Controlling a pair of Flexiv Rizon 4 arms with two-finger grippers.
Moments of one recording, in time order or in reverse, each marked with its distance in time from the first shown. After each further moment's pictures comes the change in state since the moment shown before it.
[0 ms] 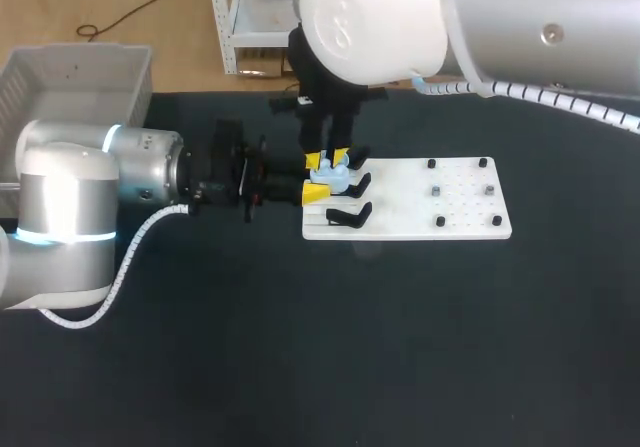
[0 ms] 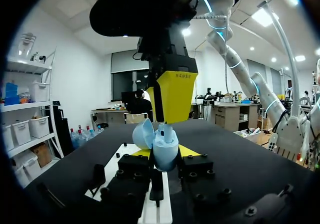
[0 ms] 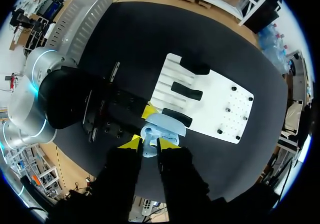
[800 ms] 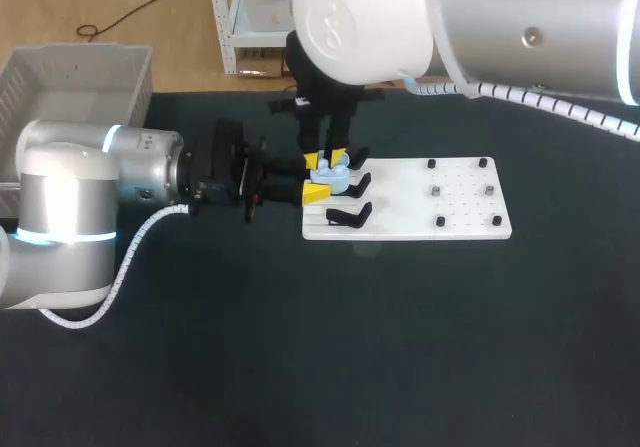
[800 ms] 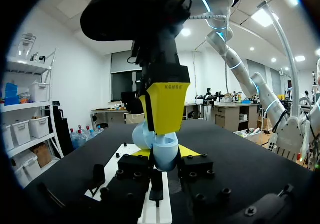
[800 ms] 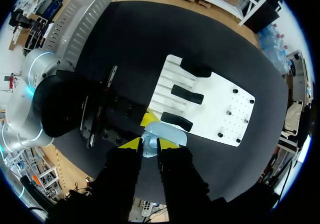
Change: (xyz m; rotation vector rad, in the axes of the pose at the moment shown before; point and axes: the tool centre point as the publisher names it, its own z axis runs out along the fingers) left arm 0.000 0.000 0.000 0.000 0.000 0.000; right arm -0.009 -0.001 0.008 0.006 0.009 0.001
